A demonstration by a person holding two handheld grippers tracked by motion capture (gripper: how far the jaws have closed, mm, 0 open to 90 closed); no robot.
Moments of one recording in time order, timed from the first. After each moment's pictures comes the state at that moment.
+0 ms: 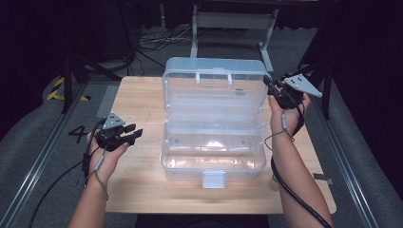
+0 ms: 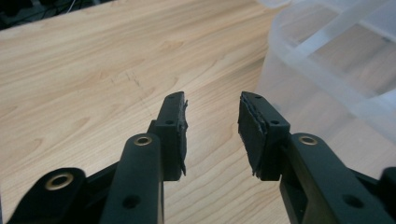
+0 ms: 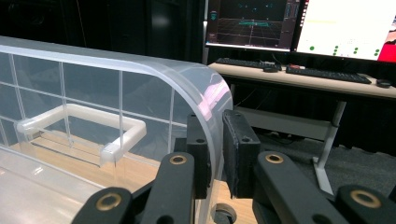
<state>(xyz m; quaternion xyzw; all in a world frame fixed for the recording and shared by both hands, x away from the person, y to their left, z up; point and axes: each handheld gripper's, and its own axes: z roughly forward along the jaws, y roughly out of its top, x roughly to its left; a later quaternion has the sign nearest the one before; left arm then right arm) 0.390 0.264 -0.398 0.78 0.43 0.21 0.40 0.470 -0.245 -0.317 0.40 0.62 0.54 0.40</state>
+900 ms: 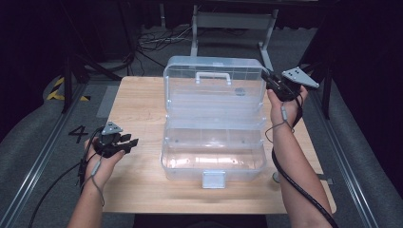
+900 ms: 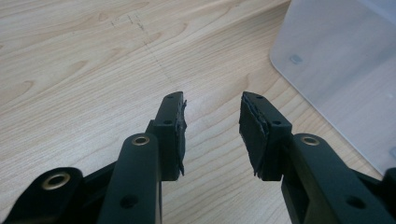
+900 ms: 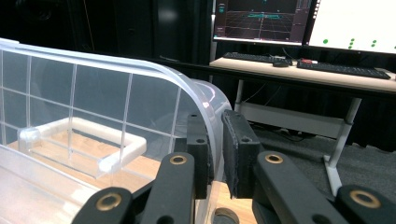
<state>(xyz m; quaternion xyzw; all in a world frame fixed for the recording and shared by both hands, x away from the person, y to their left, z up) 0.386 0.279 -0.424 0.80 0.46 0.17 0.36 0.501 -0.250 -0.320 0.40 0.63 0.55 0.38</state>
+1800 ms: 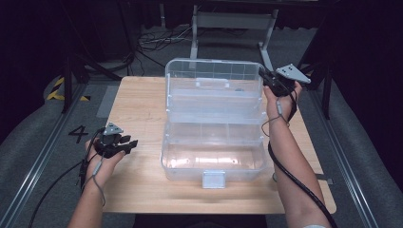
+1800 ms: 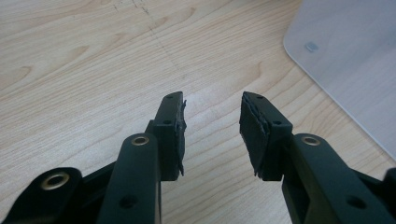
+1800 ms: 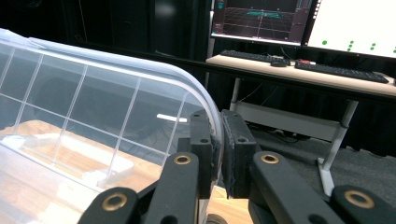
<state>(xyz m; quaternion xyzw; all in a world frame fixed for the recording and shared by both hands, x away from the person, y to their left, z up) 0.390 0.282 -0.435 0.80 0.46 0.17 0.34 0.531 -0.249 -0.334 0.39 0.64 0.54 0.39</state>
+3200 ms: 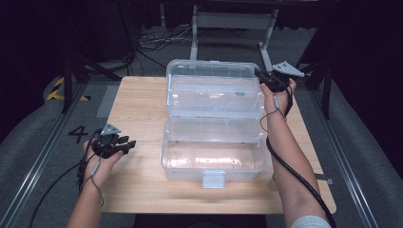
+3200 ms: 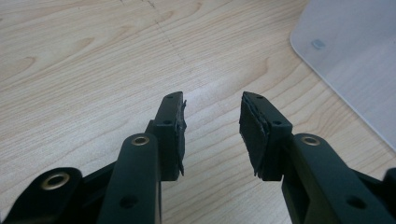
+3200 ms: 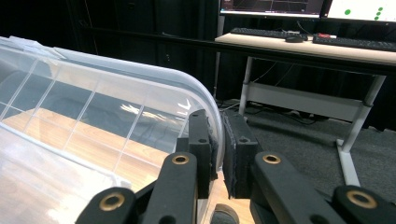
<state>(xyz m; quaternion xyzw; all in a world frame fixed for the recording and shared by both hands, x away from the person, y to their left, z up) 0.390 0.289 -0.439 0.79 0.47 0.17 0.35 0.566 -0.251 -0.352 0.41 0.66 0.53 0.35</state>
